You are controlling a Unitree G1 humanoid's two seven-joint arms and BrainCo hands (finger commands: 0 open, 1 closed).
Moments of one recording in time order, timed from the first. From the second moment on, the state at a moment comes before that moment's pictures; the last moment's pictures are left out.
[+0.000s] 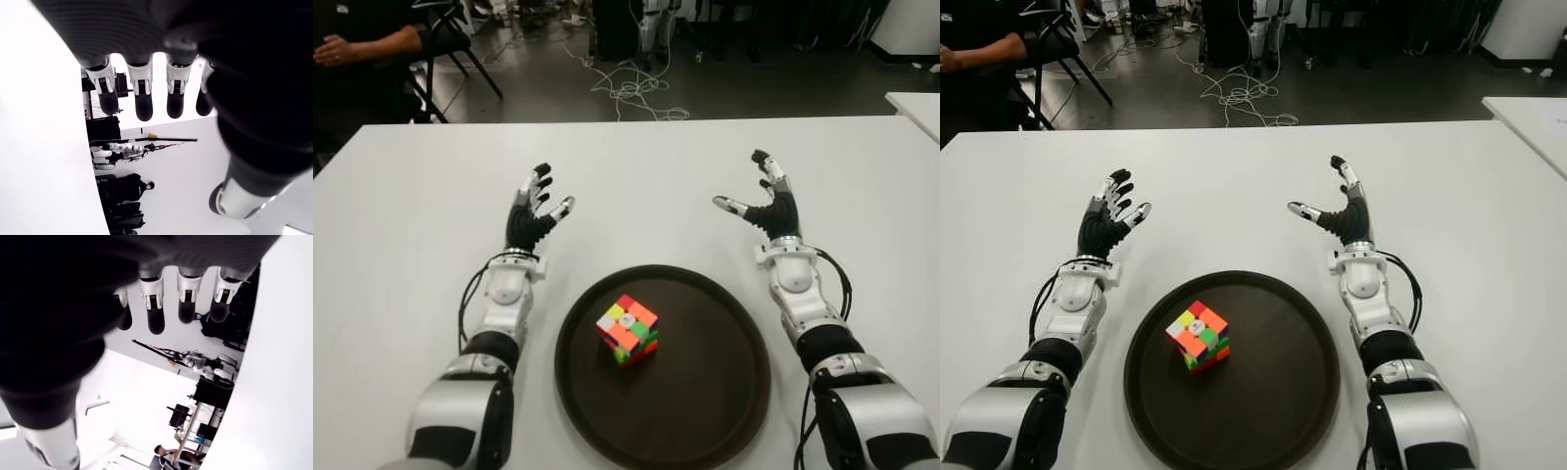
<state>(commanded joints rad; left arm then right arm) -0.62 0.07 0.11 1.16 0.04 -0.71 0.01 -0.57 -0.15 0.00 0.99 -0.19 -0.54 -0.28</state>
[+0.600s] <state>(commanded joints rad) -0.62 0.06 0.13 1.16 0.02 -0.72 -0.02 -0.59 -0.14 -0.06 1.02 -0.10 -0.54 -0.20</state>
